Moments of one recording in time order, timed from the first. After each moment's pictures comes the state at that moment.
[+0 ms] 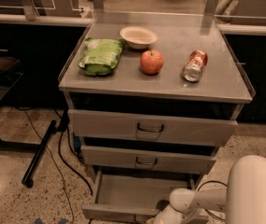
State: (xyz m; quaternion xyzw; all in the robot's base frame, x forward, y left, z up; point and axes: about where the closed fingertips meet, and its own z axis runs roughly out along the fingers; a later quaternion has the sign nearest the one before) arm 0.313 -0.067 0.221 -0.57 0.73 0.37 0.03
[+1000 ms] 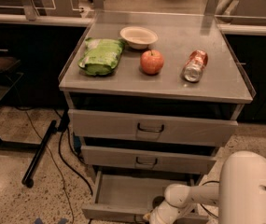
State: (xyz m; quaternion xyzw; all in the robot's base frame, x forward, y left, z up) arm 0.335 -0.056 0.216 -0.59 0.73 0.35 0.04
